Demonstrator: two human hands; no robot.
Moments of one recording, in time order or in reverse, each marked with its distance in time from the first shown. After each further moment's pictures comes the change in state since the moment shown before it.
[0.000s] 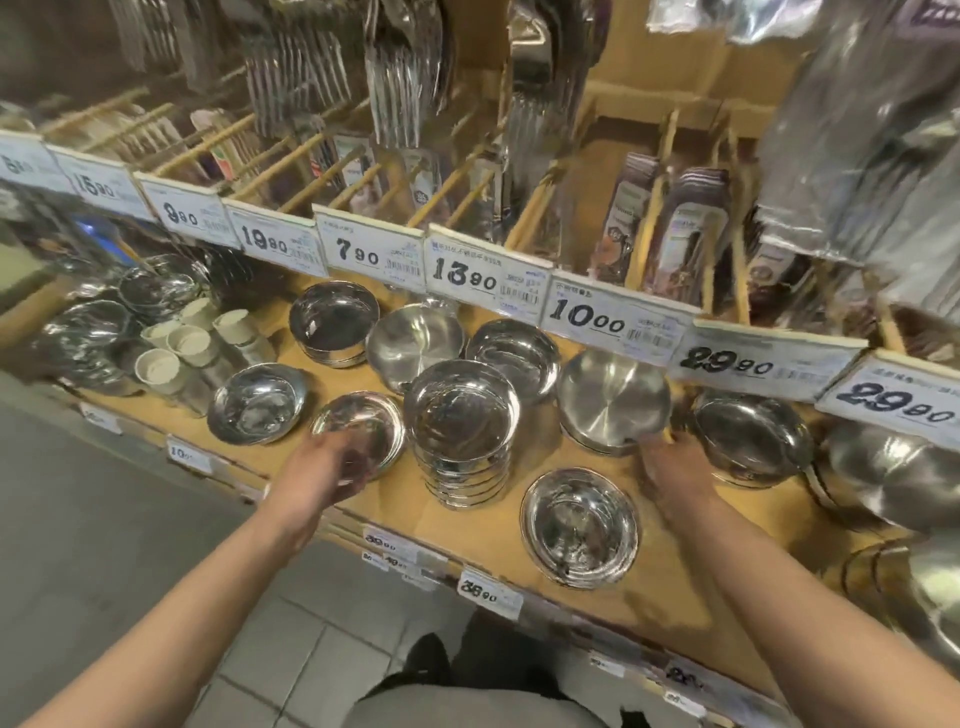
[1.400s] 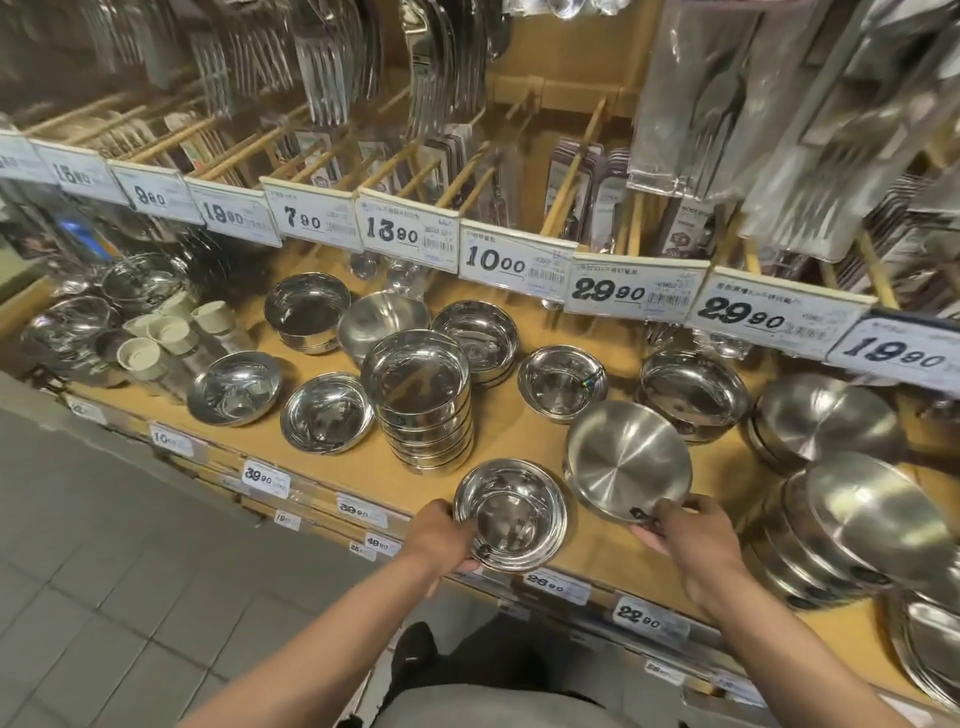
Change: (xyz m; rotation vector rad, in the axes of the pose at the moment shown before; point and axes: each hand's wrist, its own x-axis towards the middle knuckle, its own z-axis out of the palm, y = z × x) left_hand -0.065 -0.091 0.146 0.287 -0.175 -0.204; right_hand -0.056 0.097 -0.082 0.295 0.042 0.157
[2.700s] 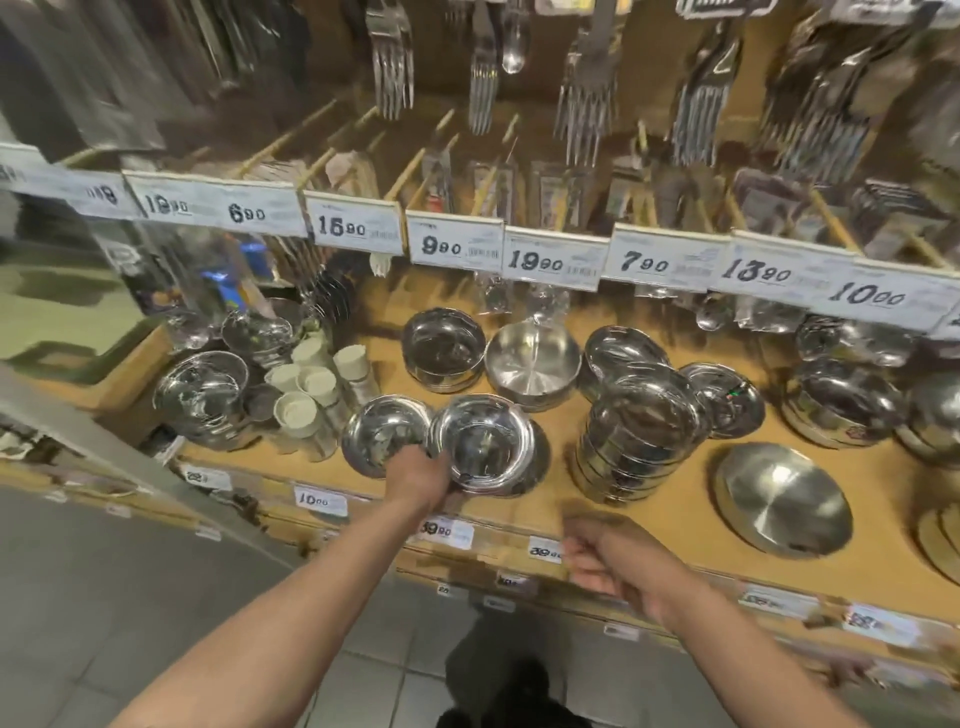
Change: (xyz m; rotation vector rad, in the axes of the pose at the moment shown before) left_hand 0.103 0.018 -0.300 0.094 0.144 0.217; right_hand -0.161 0.037 0.304 -0.234 -0.393 0.154
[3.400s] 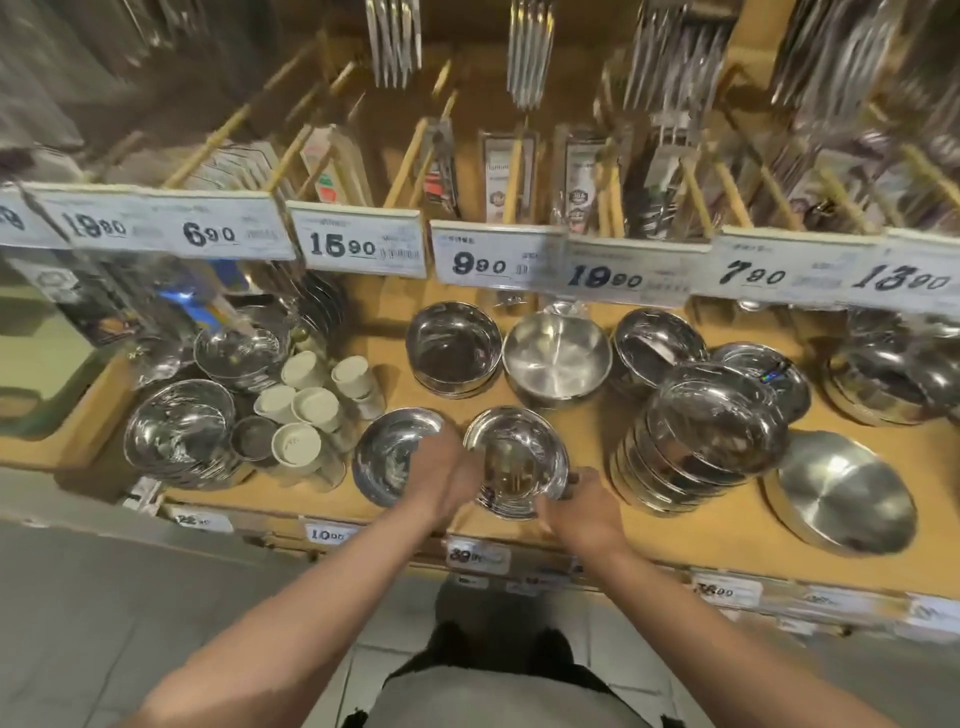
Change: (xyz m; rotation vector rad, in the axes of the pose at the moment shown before) left_hand 0.050 0.028 -0.006 0.557 -0.128 0.183; right_hand 0.069 -0.049 0.086 -0.403 0.404 -0.115
